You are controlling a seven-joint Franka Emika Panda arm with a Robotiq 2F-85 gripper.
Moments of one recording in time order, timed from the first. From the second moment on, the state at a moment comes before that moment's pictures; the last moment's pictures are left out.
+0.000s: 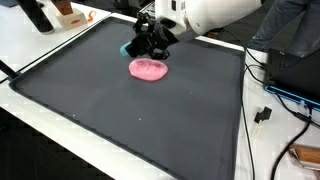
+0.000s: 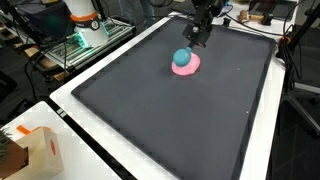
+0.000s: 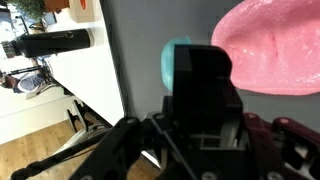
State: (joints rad) arm 0.38 0.56 0.07 -1.69 -0.84 1.70 0.95
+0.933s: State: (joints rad) arm 0.33 0.55 0.08 -1.64 -0.77 1.71 0.79
